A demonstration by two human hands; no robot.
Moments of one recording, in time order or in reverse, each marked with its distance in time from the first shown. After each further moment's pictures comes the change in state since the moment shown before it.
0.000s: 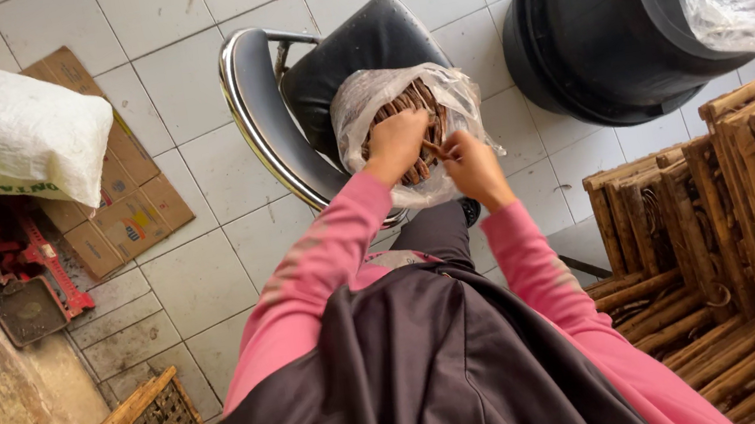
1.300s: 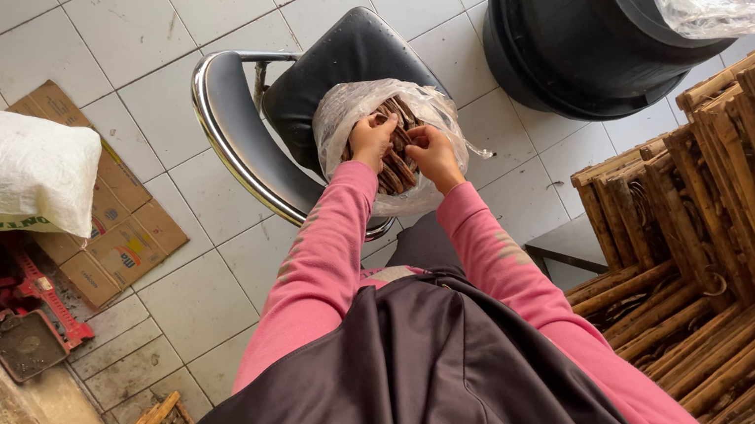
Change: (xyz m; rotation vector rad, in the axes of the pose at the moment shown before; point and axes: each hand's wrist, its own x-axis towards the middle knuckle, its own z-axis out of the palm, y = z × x) left_hand 0.046 -0.055 0.121 -1.262 0.106 -0.884; right_hand 0.066 0.068 0.067 0.472 0.079 0.206
